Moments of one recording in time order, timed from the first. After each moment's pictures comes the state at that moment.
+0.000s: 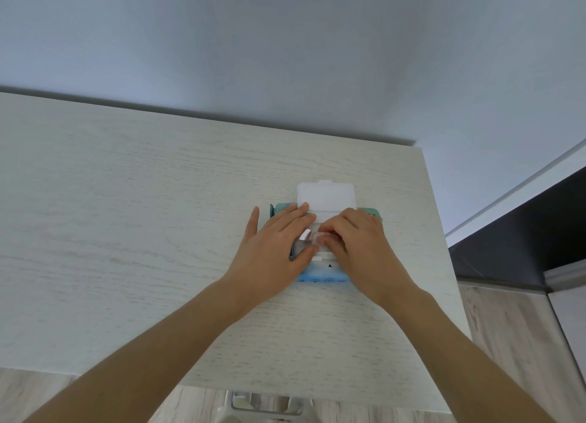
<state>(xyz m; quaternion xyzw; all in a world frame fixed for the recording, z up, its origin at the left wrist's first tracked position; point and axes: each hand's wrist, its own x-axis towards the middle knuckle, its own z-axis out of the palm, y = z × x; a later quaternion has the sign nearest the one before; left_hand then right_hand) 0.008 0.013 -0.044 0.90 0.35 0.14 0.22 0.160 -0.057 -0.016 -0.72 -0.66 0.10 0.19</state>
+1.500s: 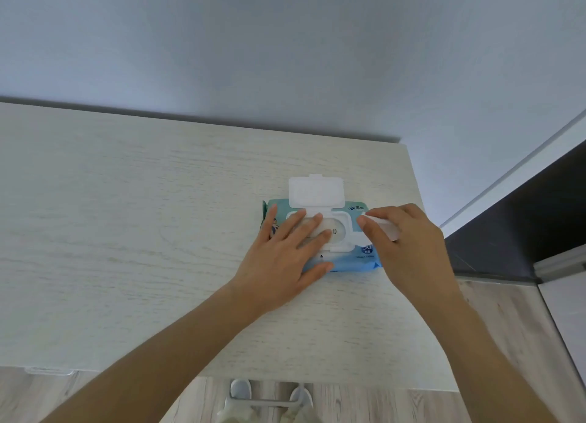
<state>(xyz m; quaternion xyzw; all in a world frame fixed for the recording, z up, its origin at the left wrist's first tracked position) 0.013 -0.005 -0.040 0.96 0.26 0.05 0.06 0.181 -0.097 0.010 -0.84 -0.46 0.07 0.28</state>
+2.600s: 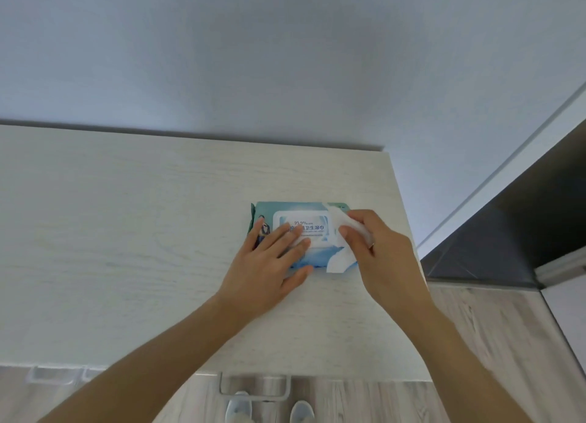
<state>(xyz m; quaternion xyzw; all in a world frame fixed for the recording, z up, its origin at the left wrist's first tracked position) 0.008 -0.023 -0.038 0.96 0.26 0.11 0.01 0.170 -0.120 0.015 -0.76 -0.51 0.15 0.38</state>
